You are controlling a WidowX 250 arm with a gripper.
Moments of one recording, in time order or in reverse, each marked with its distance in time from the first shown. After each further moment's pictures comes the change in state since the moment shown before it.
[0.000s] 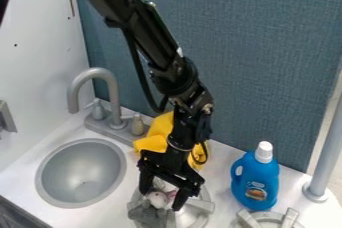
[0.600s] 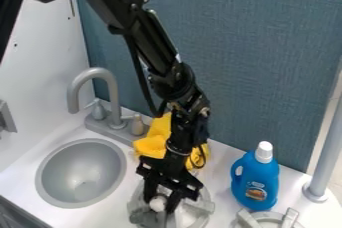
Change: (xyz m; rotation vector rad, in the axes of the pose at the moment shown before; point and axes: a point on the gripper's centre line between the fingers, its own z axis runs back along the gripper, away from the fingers) arm -0.003 -0.001 -0.010 -0.042 0.055 0.013
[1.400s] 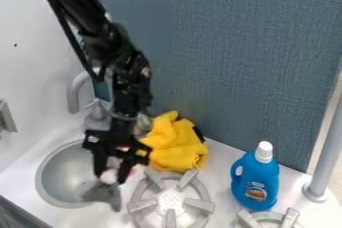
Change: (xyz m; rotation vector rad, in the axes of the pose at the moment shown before) arm -0.021 0.086 0.020 -0.014 0.054 0.199
